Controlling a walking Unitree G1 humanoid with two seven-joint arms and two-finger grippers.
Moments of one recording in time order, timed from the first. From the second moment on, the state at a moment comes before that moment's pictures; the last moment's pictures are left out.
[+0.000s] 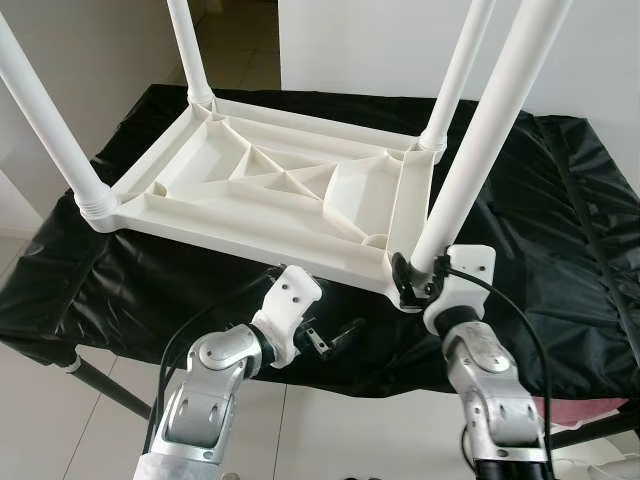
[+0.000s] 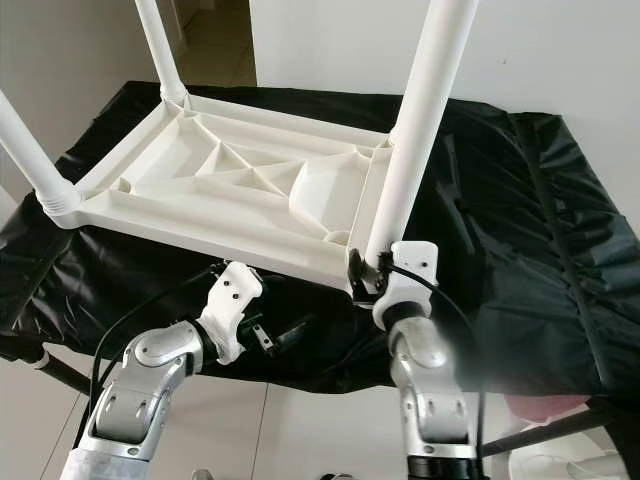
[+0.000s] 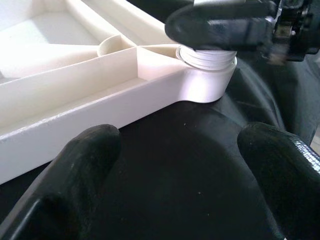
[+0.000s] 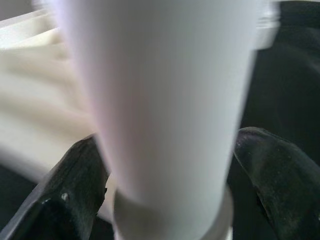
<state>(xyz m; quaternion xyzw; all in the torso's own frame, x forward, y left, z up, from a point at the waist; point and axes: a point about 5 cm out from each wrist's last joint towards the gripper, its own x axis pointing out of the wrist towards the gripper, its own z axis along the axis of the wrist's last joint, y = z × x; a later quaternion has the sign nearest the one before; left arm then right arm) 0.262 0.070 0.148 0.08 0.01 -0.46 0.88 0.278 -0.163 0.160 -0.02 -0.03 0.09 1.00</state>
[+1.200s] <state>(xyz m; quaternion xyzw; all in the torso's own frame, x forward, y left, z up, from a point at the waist) 0.265 0.066 0.154 0.08 0.00 -0.47 0.88 0.288 -0.167 0.164 -0.06 -0.03 0.25 0.97</state>
